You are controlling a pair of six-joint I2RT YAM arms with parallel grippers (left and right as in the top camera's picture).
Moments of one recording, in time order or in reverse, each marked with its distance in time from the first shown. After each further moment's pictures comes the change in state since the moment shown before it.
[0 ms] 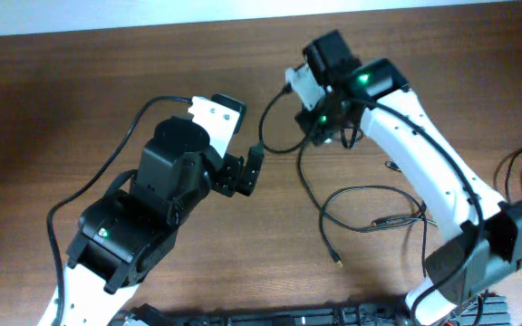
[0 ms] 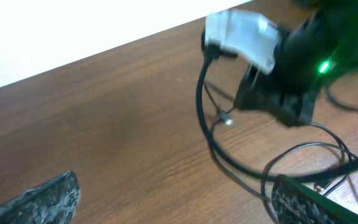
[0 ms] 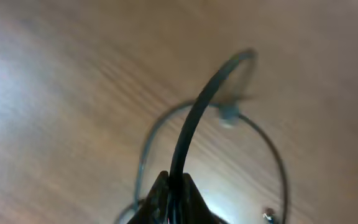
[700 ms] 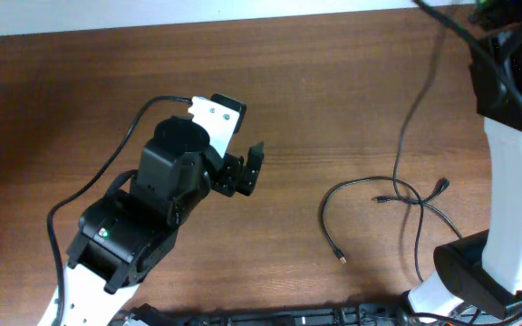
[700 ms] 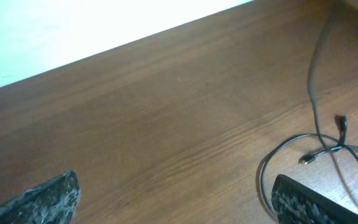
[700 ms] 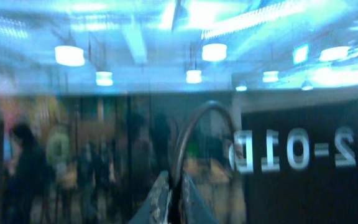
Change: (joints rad) left arm 0.000 0.000 0.000 -0.001 0.000 0.000; right arm -0.160 -0.002 0.874 0.889 0.358 0.071
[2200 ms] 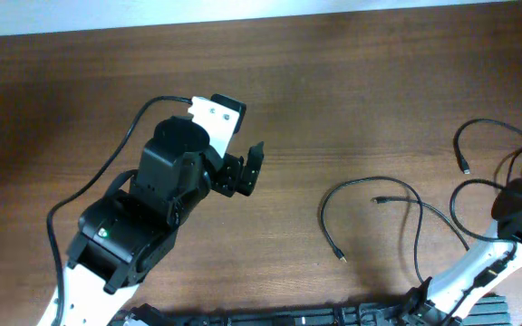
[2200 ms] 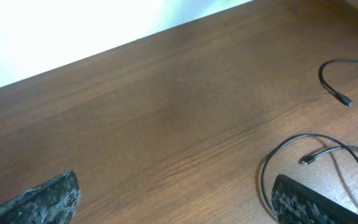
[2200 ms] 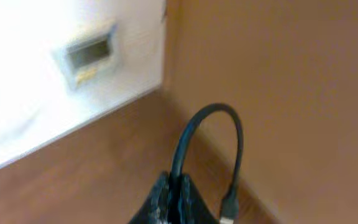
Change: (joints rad) left arm 0.000 0.000 0.000 0.000 0.000 0.000; right arm -0.833 0.321 -0.001 -0.758 -0.198 0.072
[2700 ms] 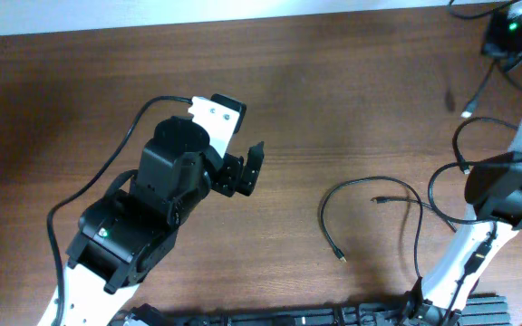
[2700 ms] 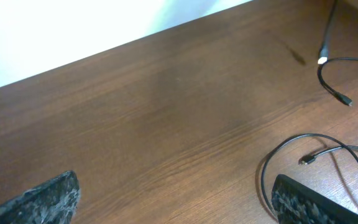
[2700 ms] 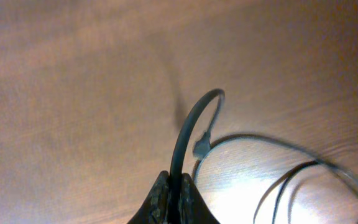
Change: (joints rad) left arm 0.000 0.000 0.000 0.000 0.000 0.000; right arm 0.229 0.109 -0.167 -0.353 -0.122 -0.010
